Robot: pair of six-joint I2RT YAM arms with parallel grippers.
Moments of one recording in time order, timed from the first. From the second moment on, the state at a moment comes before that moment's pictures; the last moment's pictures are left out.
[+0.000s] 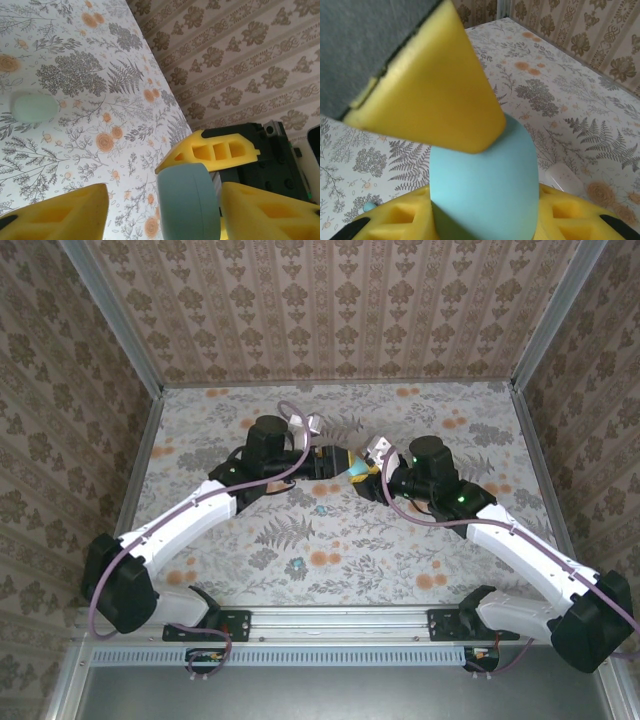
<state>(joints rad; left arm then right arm) -0.71 1.36 1.06 -0.10 0.57 -0.73 0.55 1.12 0.88 -0.19 -0.34 -0.21</state>
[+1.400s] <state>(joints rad) -0.73 1.25 0.94 0.18 0.56 -1.07 0.44 1.06 0.73 0.23 -0.60 -0.23</state>
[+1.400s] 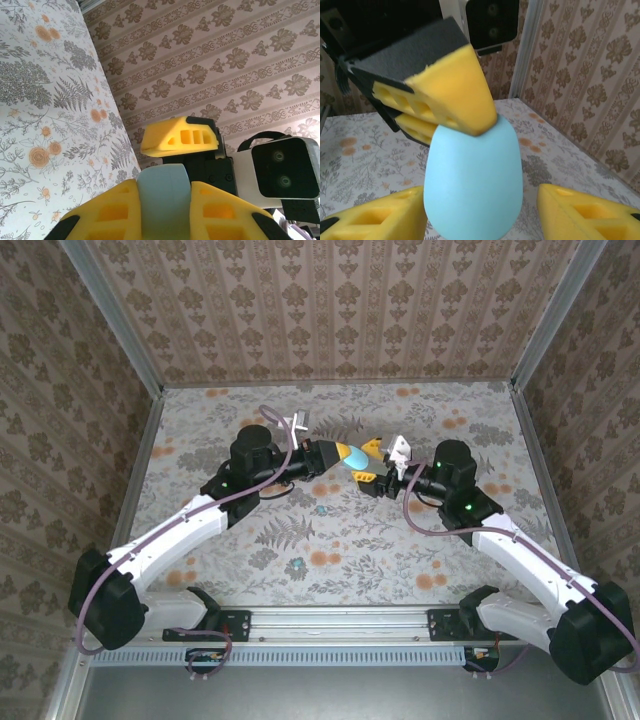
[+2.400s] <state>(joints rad) -0.70 1.02 0.74 0.21 0.53 -0.18 0.37 1.22 0.93 0.01 -0.99 -0.12</state>
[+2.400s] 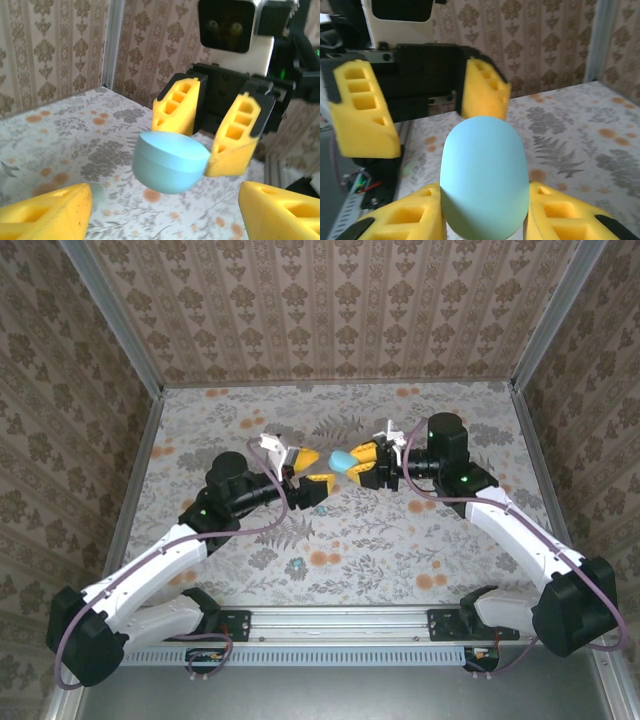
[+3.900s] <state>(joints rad) -0.67 1.16 0.87 0.14 0.84 -0.01 0.37 1.22 0.97 0.00 -1.10 -0.17</state>
